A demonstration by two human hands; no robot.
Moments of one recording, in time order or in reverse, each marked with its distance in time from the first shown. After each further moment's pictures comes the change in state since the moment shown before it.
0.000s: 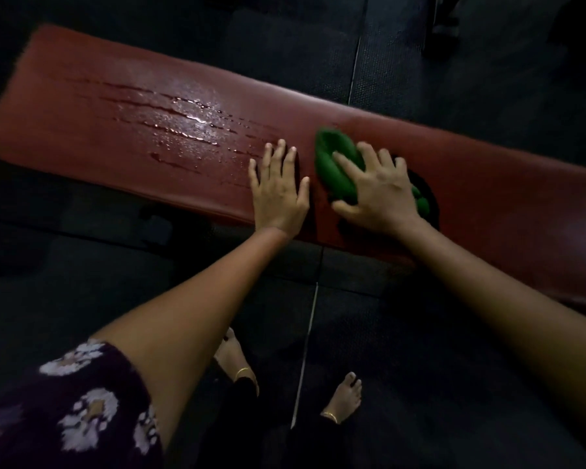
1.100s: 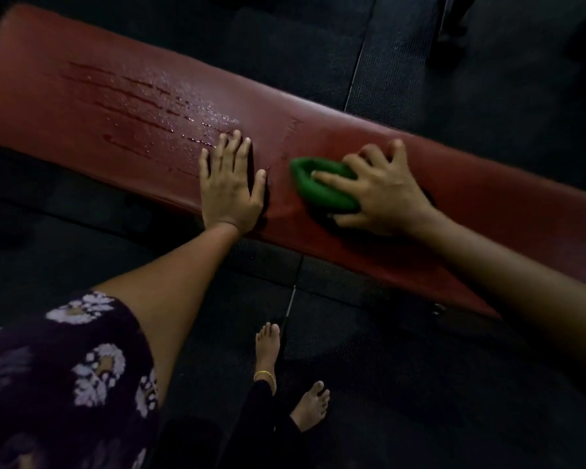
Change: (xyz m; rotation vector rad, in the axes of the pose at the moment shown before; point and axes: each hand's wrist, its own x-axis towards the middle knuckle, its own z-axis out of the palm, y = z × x) left_hand -0.003 -0.004 0.015 0.192 0.163 -0.029; right_hand -0.011 0.084 0.011 -0.166 0.041 -0.405
